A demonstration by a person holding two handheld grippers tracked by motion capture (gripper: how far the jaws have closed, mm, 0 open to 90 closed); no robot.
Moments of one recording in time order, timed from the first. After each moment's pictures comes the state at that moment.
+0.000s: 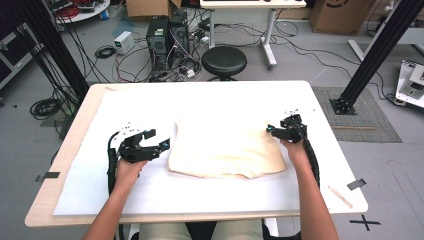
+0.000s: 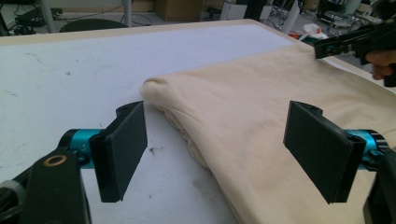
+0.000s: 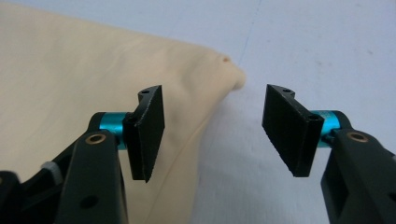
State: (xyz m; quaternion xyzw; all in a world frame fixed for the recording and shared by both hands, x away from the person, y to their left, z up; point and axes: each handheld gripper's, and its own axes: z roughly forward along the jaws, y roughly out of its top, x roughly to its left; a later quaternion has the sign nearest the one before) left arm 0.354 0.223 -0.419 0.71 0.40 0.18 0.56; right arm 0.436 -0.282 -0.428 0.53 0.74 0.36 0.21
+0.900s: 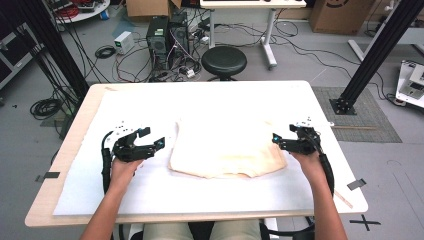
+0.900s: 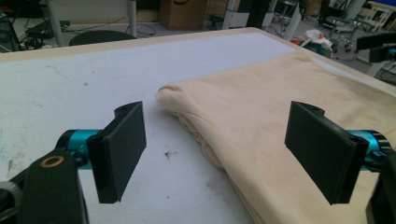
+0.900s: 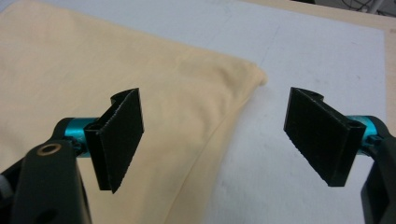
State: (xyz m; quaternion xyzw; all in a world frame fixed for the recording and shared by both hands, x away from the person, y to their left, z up) left arm 0.352 0.237 -0.414 0.70 0.39 0.19 0.57; right arm 0.377 -0.300 -0.408 0.45 0.76 0.42 0.23
